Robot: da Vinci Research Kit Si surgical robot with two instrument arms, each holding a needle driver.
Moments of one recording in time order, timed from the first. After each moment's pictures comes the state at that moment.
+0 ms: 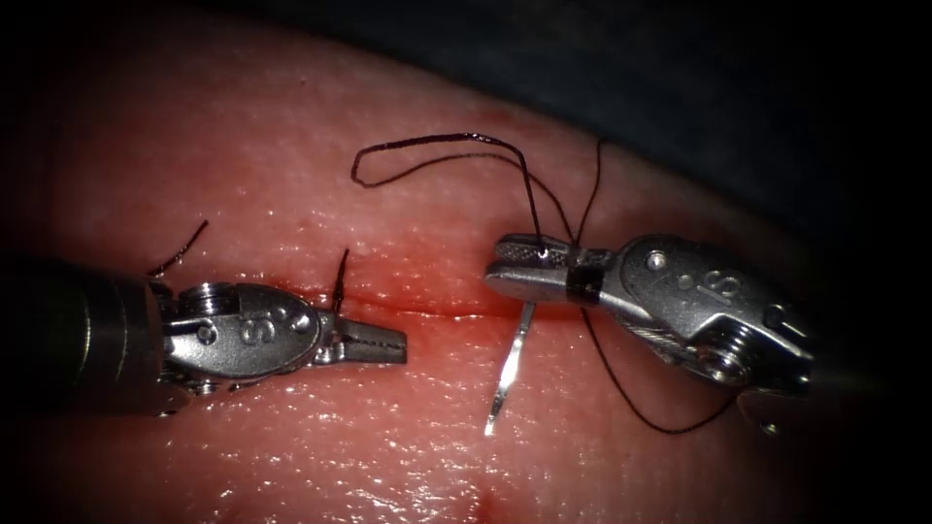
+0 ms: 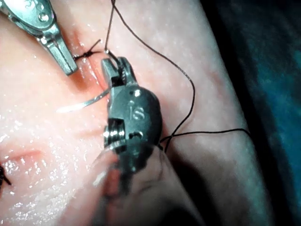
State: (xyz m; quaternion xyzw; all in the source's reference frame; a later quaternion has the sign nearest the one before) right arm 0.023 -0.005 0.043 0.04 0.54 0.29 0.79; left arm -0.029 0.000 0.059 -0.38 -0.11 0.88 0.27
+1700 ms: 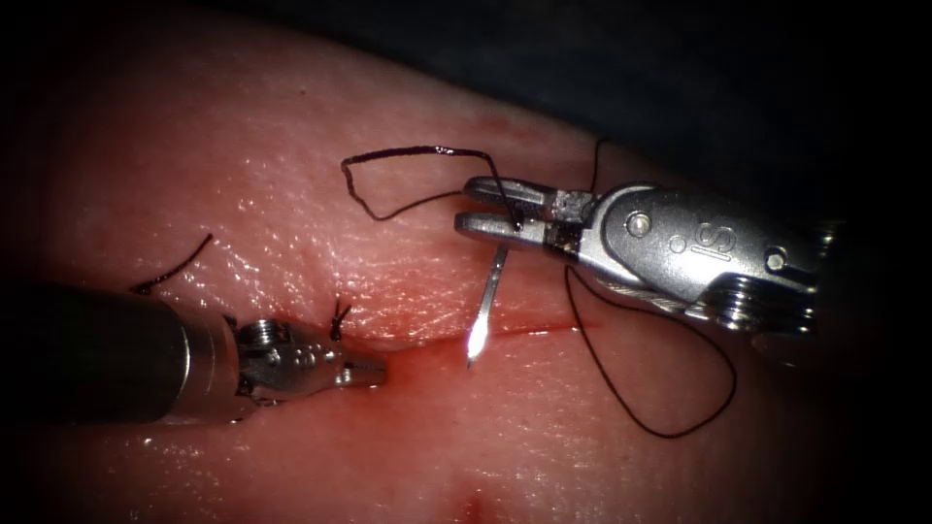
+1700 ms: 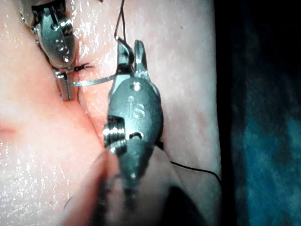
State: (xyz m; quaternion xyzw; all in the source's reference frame) right arm 0.025 -0.003 0.042 -0.01 0.59 0.19 0.79; left arm -0.028 -0.007 0.072 -0.22 -0.17 0.91 0.29
